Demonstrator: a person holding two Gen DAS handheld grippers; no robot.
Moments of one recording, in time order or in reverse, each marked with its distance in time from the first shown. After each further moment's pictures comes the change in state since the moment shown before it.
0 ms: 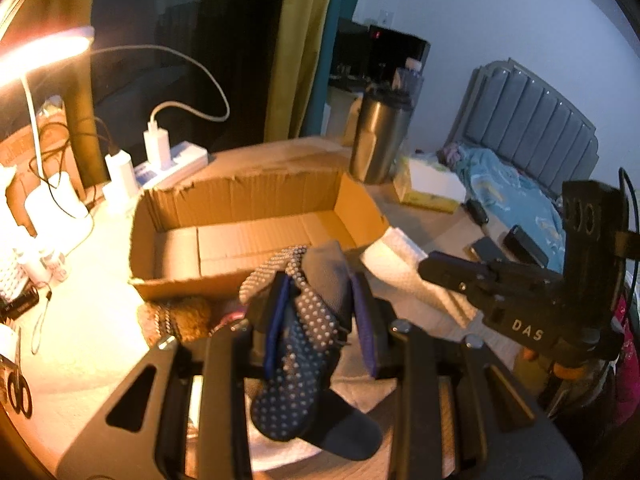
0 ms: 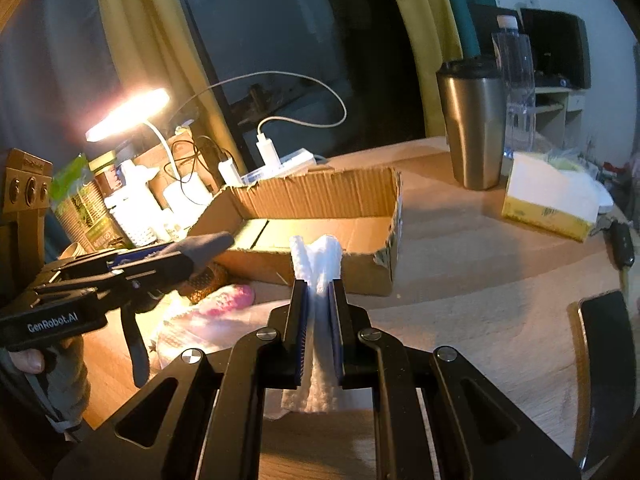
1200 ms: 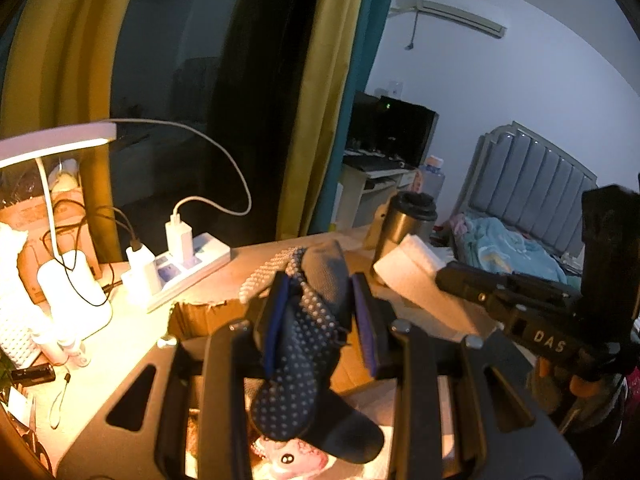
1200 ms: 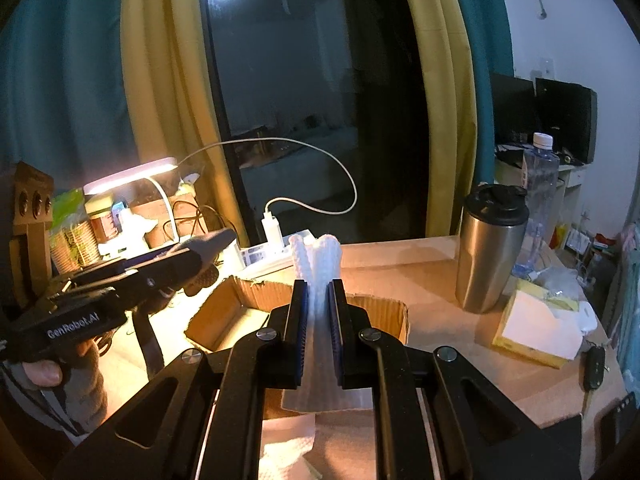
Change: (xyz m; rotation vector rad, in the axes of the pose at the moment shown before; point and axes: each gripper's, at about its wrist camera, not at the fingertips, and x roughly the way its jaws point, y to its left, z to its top) left arm -0.016 0.038 0.072 -0.039 -0.261 0.012; right arm 0.001 0.030 0.092 -0.132 -0.146 -0.042
